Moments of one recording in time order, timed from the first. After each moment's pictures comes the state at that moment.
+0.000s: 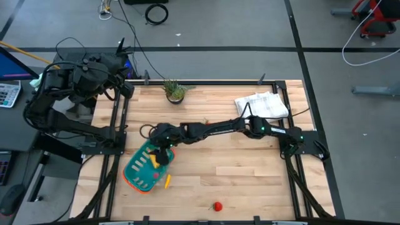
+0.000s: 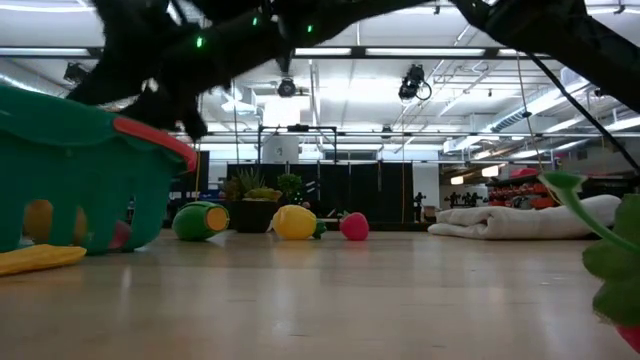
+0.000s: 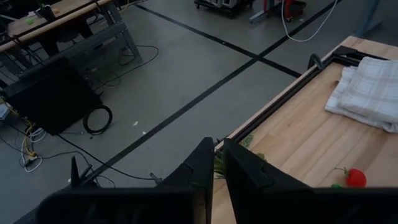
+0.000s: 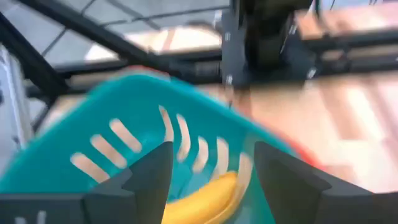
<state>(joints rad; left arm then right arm) 0.17 1.09 1.79 -1.31 -0.75 -0.26 0.04 2.51 2.26 -0.23 -0.13 0.16</state>
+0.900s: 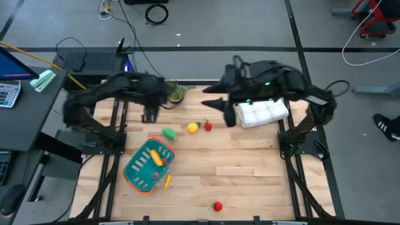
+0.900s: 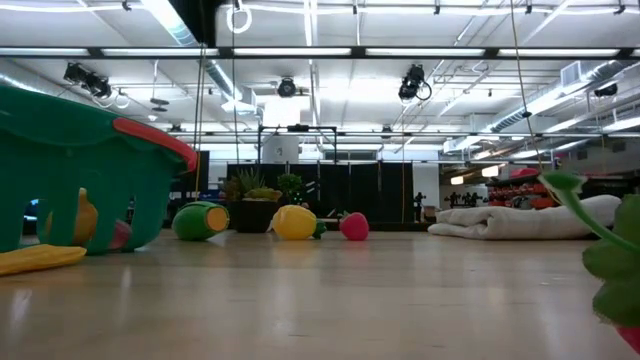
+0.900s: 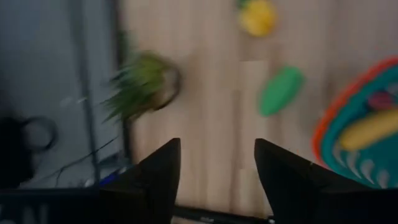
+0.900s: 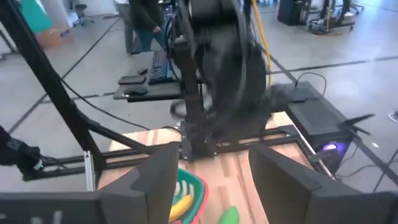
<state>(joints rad) 0.17 1.51 1.79 -1.54 -0.28 0.28 0.04 1.66 2.27 -0.88 0.10 0.16</state>
